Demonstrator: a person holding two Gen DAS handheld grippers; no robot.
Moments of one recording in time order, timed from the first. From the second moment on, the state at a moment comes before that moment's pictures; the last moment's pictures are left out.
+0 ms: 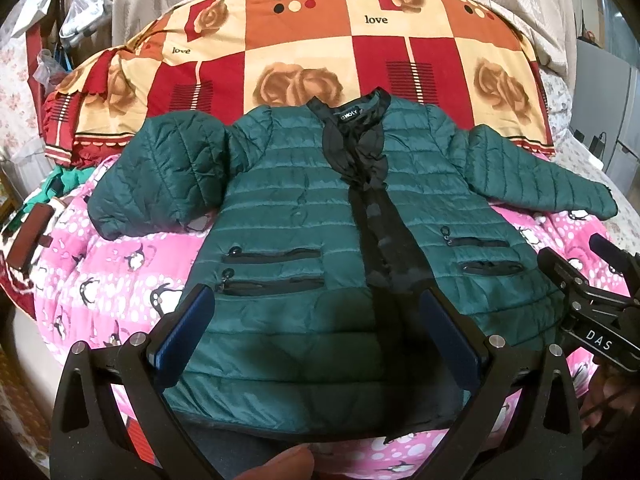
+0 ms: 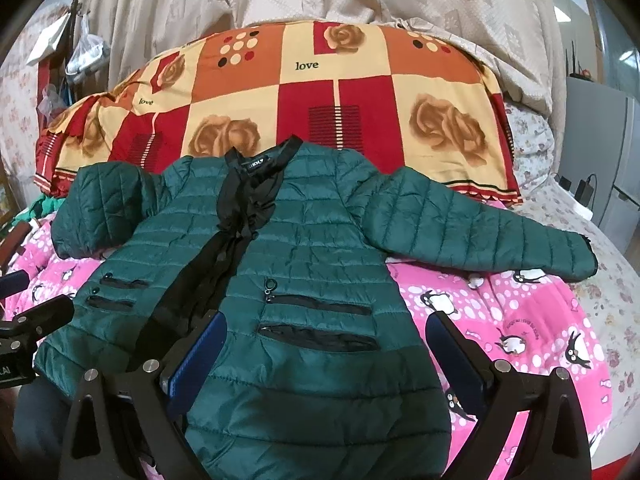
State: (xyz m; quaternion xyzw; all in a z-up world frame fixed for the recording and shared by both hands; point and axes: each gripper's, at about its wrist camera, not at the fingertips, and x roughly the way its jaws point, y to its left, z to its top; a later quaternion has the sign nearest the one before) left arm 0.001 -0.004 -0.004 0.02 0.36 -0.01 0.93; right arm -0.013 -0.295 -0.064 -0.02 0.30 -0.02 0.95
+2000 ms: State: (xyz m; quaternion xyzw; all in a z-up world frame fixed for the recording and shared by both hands) left arm -0.004 -0.010 -0.018 0.03 0.35 -0.06 0.93; right arm -0.012 -0.295 -0.065 -0.03 0.30 -0.02 0.95
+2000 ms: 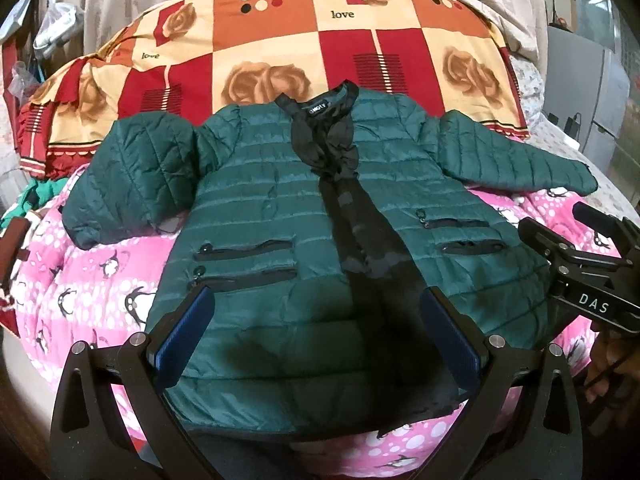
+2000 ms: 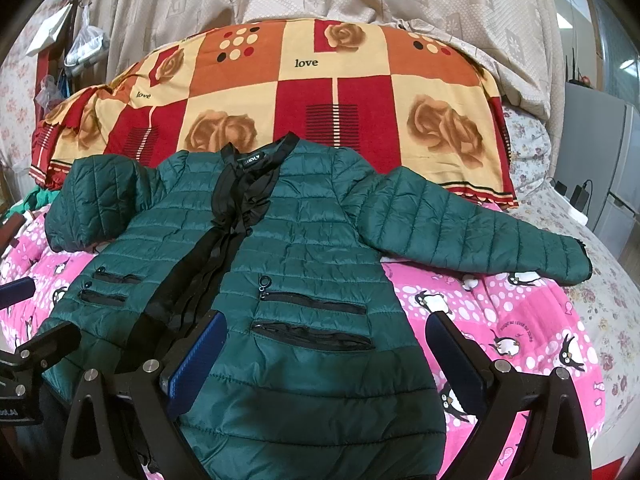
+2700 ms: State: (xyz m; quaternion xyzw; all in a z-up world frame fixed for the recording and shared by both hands) left arm 0.000 0.001 -0.021 0.01 0.36 -0.05 0.93; right arm -0.012 -0.293 -0.065 -0.03 0.30 -0.02 0.95
